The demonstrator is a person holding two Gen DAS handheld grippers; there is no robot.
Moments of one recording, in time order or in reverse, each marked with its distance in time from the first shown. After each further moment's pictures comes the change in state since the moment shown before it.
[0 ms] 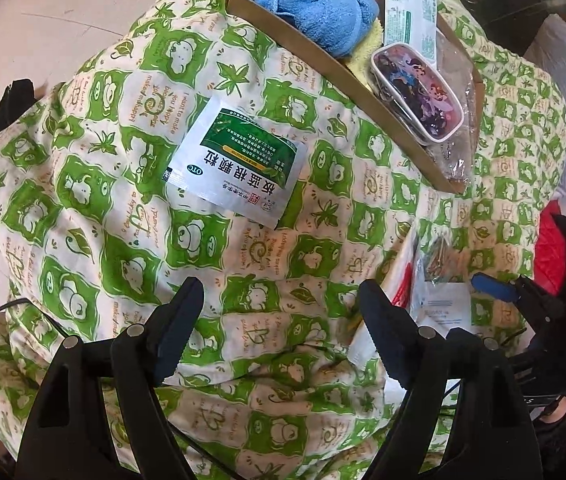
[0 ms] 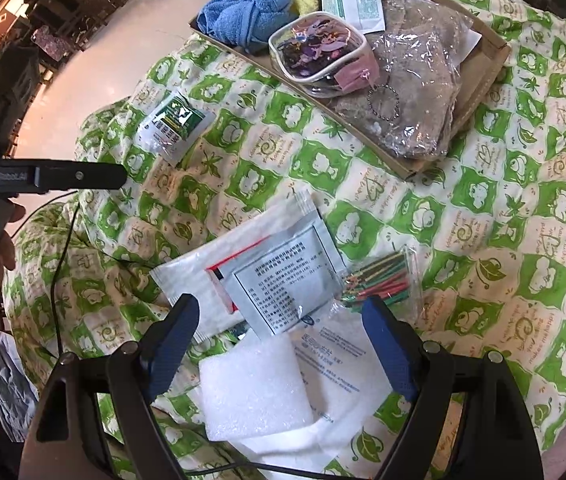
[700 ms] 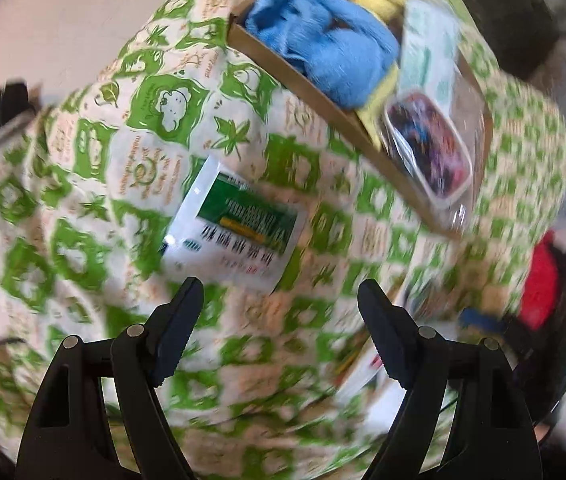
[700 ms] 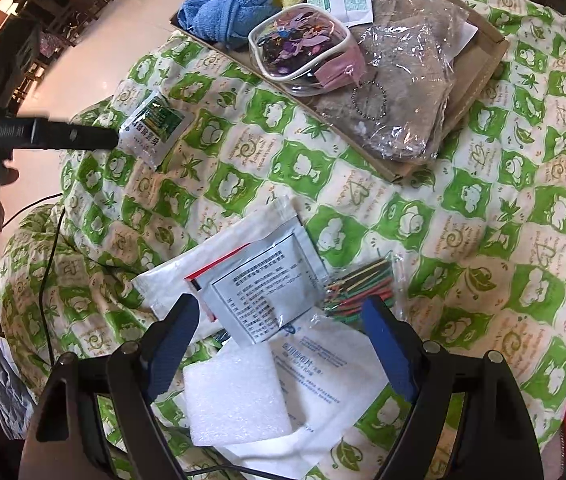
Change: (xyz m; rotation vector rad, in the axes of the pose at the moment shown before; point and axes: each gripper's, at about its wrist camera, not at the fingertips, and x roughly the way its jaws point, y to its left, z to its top) left arm 0.005 0.013 0.052 -0.089 0.008 -0.048; right arm 0.006 -0.009 0.009 0.001 0.041 -0.043
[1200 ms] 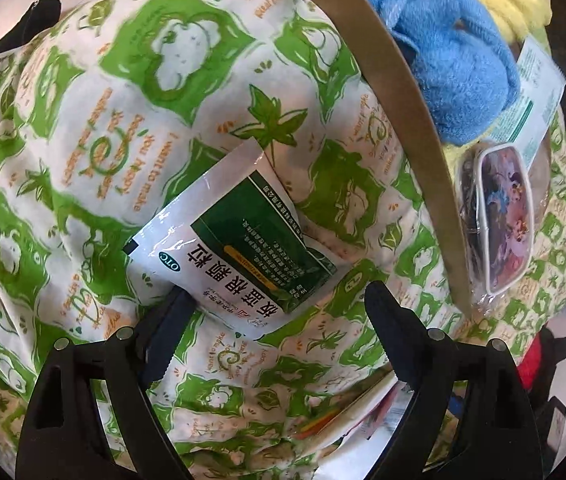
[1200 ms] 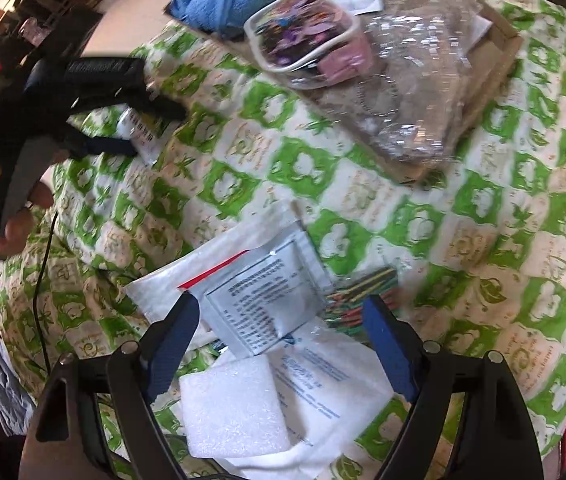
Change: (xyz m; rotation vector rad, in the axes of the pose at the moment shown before) left arm 0.056 0.016 0.028 -0.237 0.075 0.032; right arm 0.020 0.008 0.007 -0.037 0.048 0.020
